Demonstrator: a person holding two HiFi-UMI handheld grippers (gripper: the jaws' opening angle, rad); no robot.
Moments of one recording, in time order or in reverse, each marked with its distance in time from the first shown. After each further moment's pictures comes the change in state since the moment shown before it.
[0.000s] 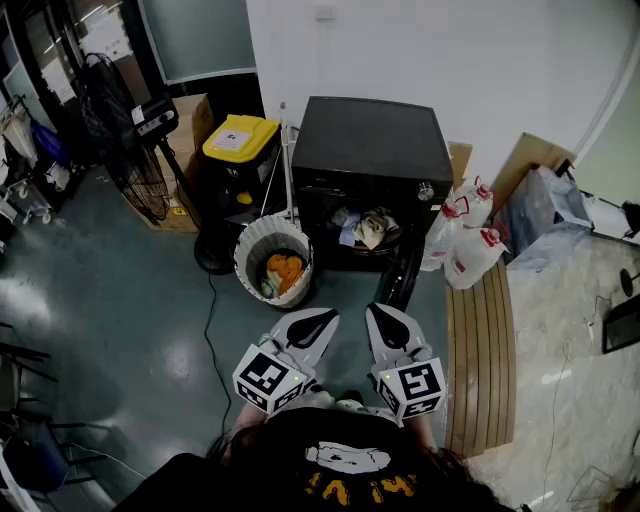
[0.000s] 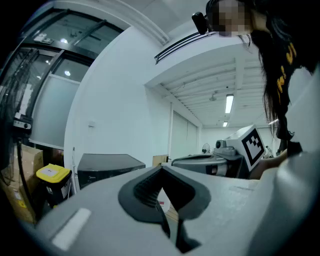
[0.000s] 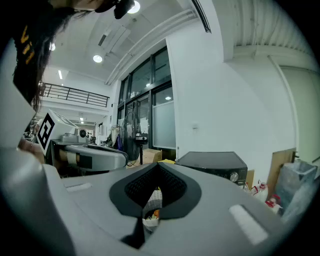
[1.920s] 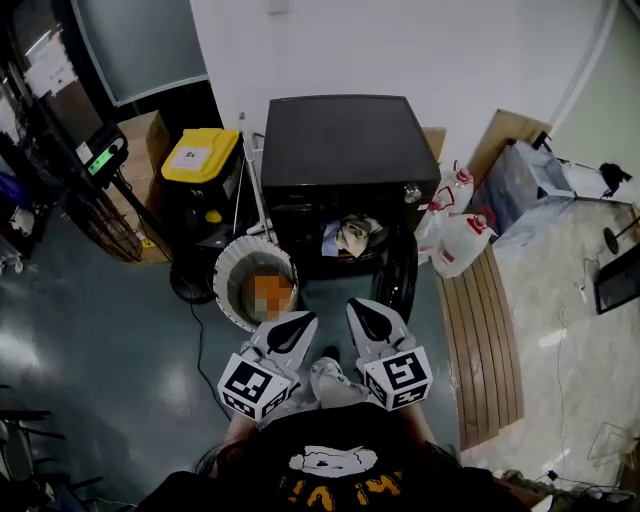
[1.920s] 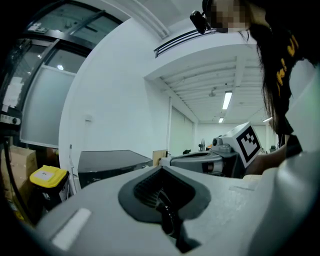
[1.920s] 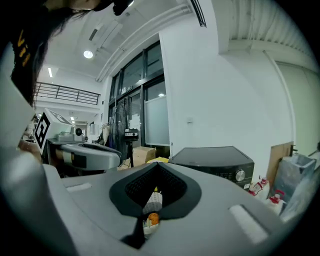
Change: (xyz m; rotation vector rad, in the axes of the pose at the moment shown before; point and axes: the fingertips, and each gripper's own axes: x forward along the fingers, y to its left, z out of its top) left arm 0.036 0.112 -0.021 0.020 0.059 -0.057; right arm 0.117 -0.031 -0.018 0.046 0.029 -0.066
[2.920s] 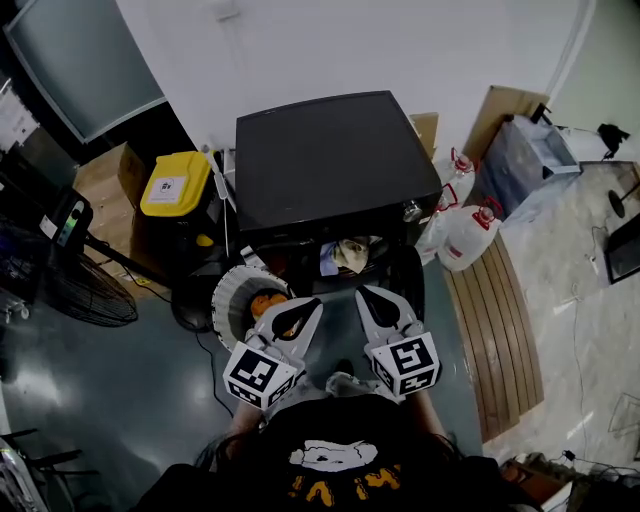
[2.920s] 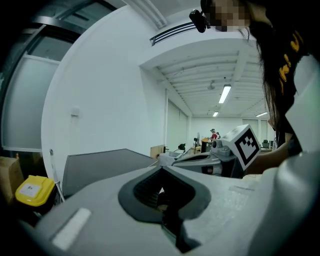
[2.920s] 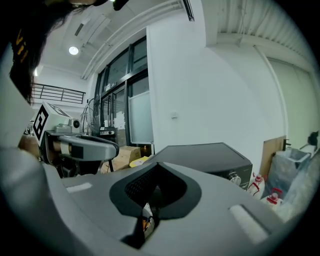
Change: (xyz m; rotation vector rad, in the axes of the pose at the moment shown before) left arm 0.139 0.107 0.030 0.048 0.074 -0.085; right arm 0.113 -0.132 0.013 0.065 0.030 -0.106
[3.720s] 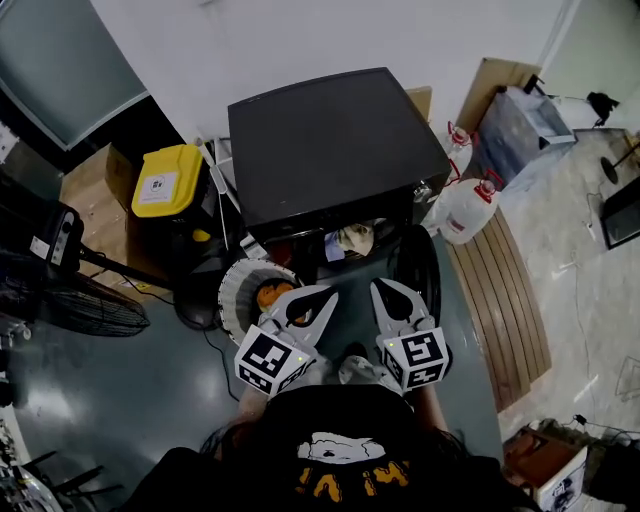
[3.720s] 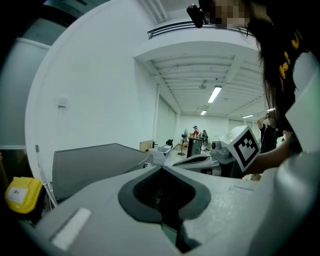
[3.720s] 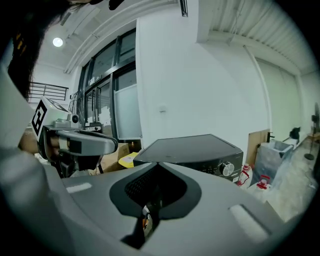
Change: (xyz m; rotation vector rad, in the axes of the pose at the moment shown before) left arm 0.000 0.029 -0.016 0.004 0.062 -0.168; right arm 0.022 0.010 -0.023 0.075 0.062 -0.160
